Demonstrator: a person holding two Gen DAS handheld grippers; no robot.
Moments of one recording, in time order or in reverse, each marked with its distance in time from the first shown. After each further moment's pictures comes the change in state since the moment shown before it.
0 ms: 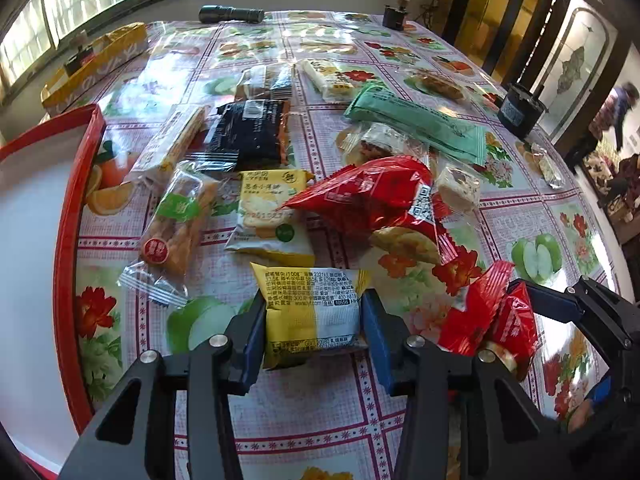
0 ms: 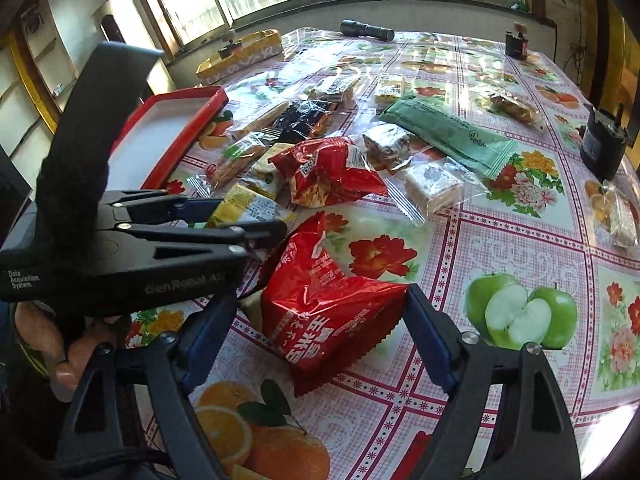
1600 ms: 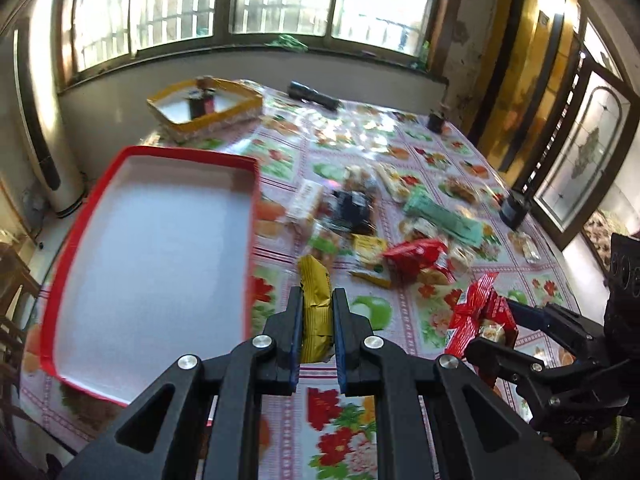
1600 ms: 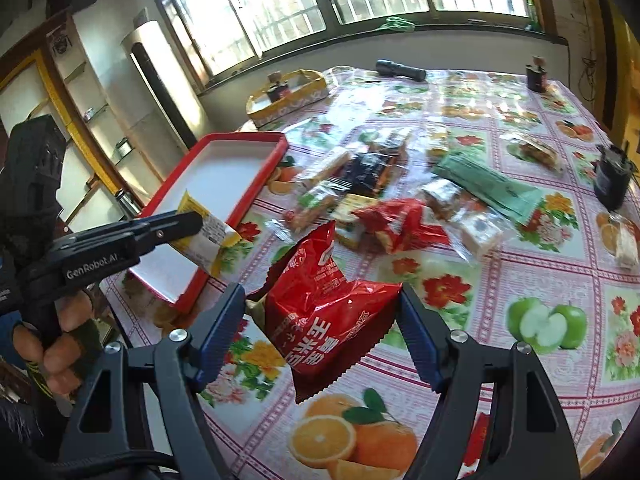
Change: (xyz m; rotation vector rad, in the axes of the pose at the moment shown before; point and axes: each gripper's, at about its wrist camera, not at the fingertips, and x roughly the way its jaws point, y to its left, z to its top) left arm -0.139 0.072 -0.048 -0.180 -0.293 0.060; right arm -0.039 0.062 0.017 -0.026 -0.116 0.116
